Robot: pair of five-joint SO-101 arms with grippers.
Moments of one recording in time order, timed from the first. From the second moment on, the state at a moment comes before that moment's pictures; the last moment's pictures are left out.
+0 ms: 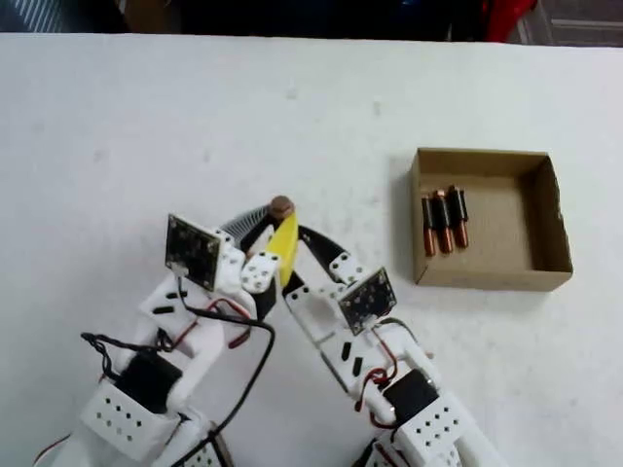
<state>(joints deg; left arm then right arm) 24.9 -78.8 75.5 24.6 10.1 -38.9 -84.4 95.5 0.4 5.5</state>
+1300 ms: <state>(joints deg) 18.9 -78.8 78.4 22.5 3.6 -39.3 -84.4 95.5 0.4 5.7</state>
